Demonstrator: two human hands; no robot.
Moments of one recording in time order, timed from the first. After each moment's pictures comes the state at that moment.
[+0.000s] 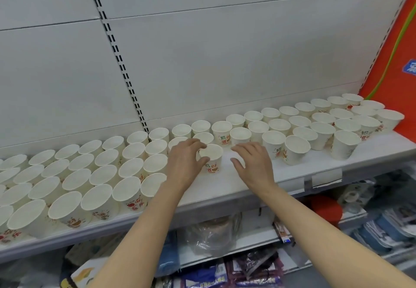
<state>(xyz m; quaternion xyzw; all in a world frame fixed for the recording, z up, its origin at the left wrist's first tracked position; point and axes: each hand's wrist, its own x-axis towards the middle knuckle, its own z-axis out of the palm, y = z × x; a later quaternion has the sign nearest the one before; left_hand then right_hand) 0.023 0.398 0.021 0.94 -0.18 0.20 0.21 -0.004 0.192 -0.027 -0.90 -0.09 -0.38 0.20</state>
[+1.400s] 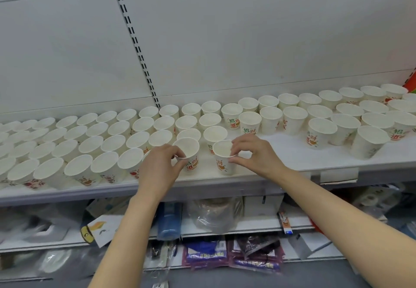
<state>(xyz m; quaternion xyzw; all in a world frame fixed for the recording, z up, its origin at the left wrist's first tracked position) -0.057 0.436 0.014 0.96 -0.03 0.16 0.22 -0.007 0.167 -0.014 -0.86 -0.28 -0.15 0.40</state>
